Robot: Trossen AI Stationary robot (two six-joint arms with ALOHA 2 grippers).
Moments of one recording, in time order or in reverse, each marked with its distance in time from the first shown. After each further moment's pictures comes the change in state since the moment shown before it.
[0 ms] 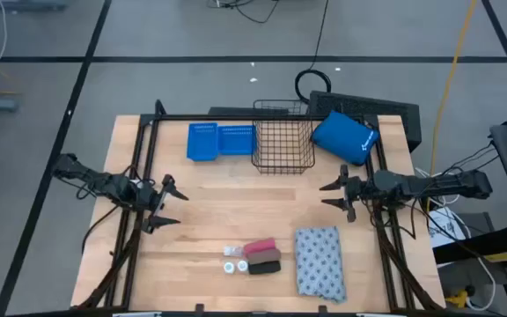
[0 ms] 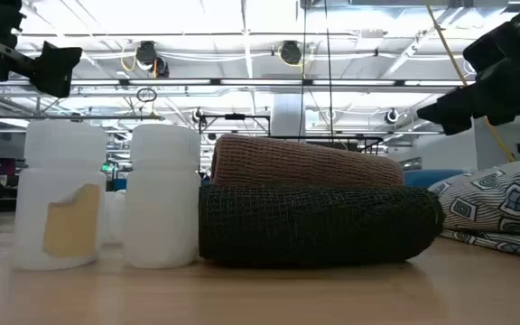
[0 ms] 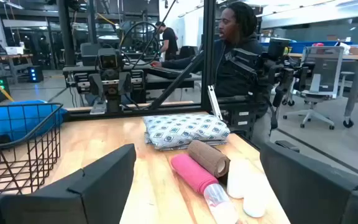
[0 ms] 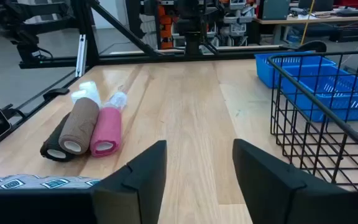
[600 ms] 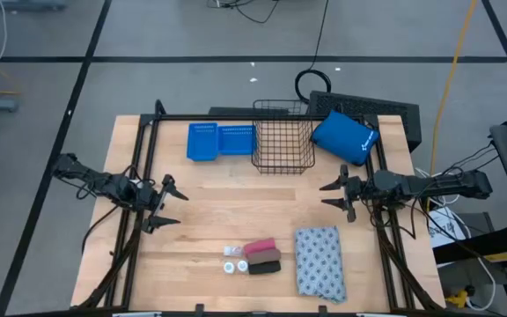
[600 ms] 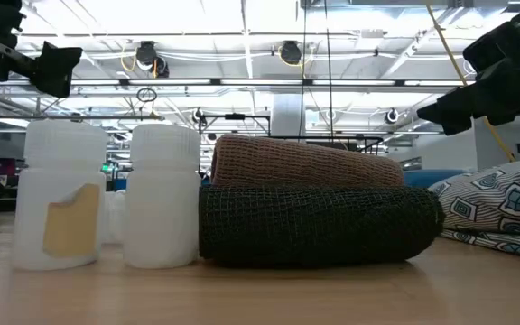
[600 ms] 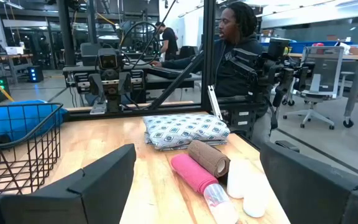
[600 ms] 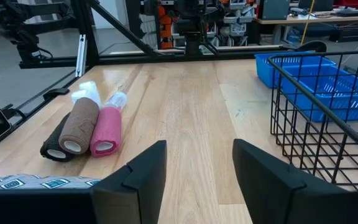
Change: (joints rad) left arm 0.000 0.000 0.000 0.000 0.000 0.000; right arm 0.000 0.000 0.000 0.000 0.000 0.000
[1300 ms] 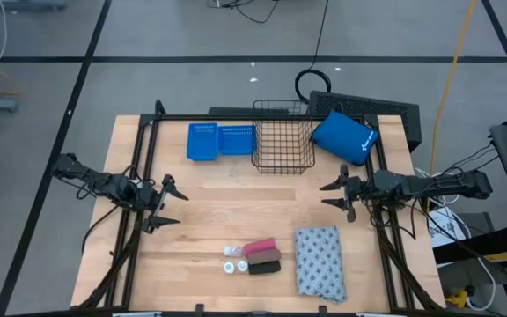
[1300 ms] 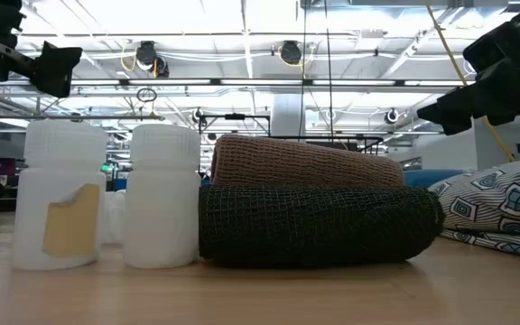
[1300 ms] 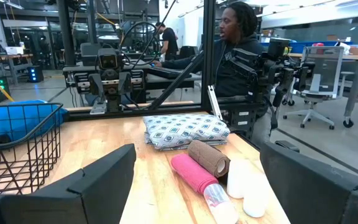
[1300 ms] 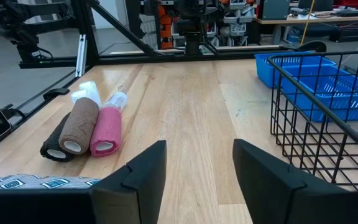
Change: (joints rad) left arm 0.000 0.000 0.000 0.000 0.000 0.000; right arm 0.000 0.000 0.000 0.000 0.000 0.000
